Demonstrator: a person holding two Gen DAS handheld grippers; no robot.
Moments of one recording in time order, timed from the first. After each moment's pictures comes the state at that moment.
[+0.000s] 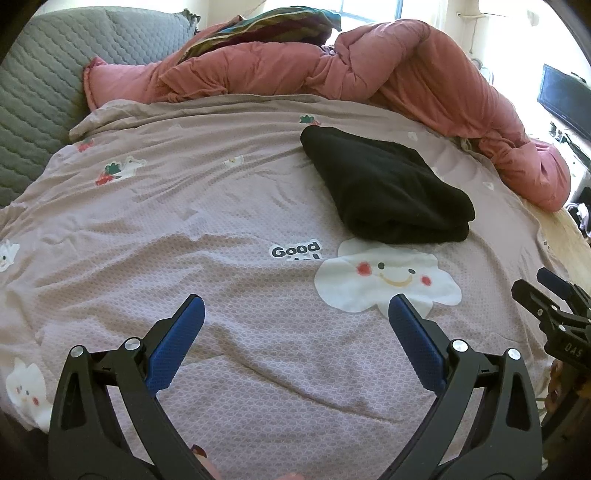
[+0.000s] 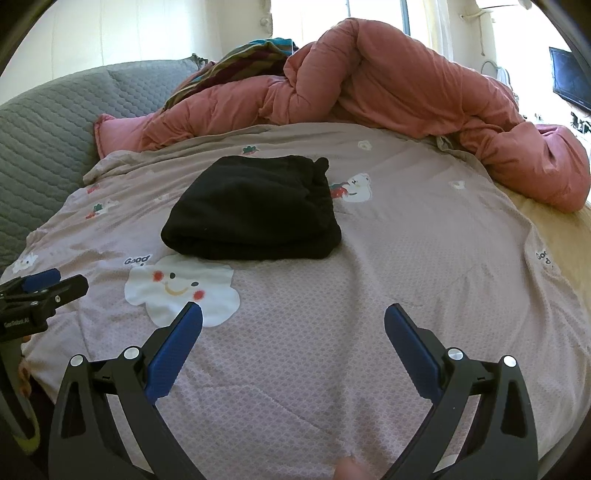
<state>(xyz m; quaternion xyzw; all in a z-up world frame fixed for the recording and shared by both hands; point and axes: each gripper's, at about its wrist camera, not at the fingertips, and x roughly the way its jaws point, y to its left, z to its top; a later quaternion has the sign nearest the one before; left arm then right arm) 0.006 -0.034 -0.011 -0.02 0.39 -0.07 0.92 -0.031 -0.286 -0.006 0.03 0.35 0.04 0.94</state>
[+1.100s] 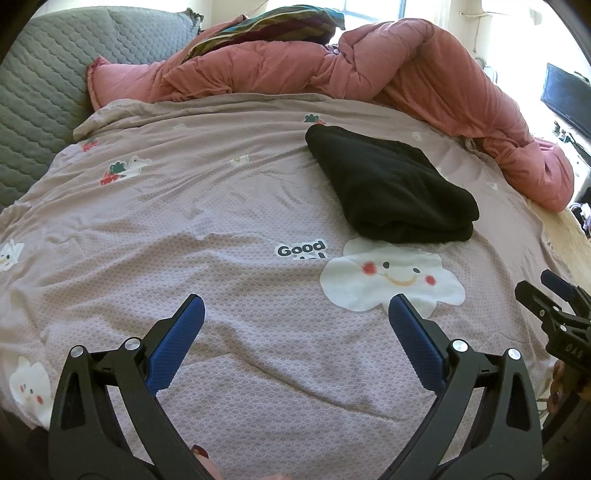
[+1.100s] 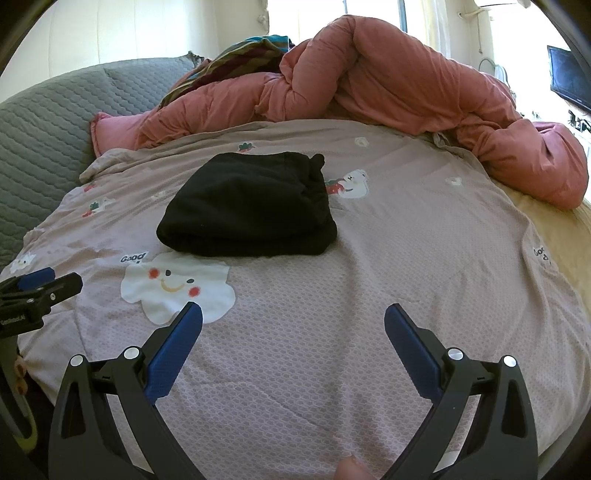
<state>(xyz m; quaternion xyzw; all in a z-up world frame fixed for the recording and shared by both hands) 0.005 -0.029 -0.008 -0.01 0.39 -0.06 0.92 -0.031 -0.287 -0.008 0.03 0.35 0.04 0.93</state>
